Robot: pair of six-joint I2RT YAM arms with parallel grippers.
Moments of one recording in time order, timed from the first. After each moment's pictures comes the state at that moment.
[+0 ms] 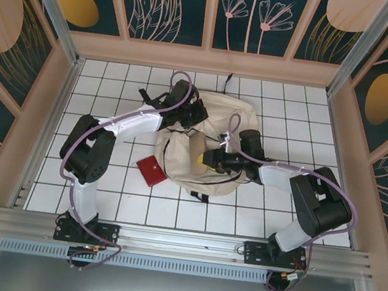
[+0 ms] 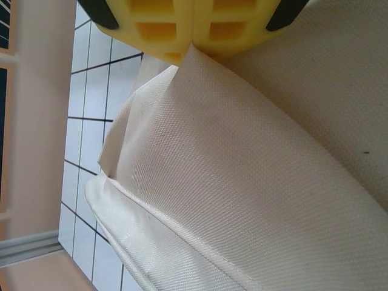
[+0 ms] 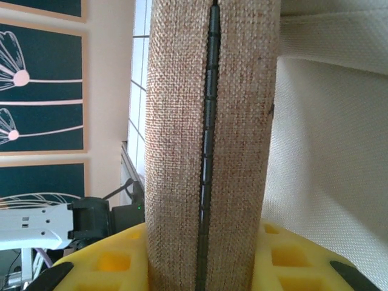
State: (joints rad) left arm -0.60 1.92 1.42 -0.19 0.22 -1.04; right arm 0.49 1.59 0.65 0.28 -0.91 0.78
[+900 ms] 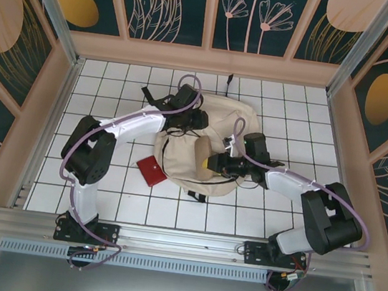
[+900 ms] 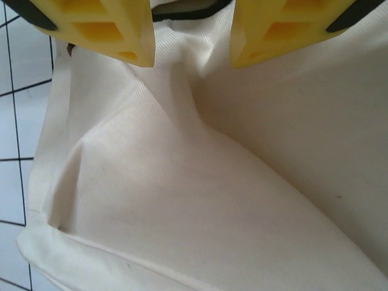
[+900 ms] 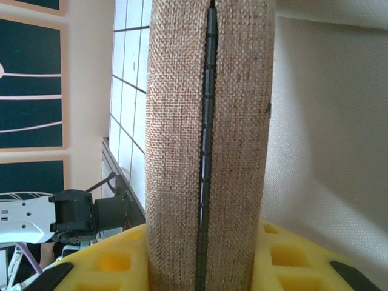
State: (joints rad) left arm -0.64 1.92 1.46 -0.38 0.10 -0.74; right arm 0.47 1.45 0.61 0.06 -0.84 0.68
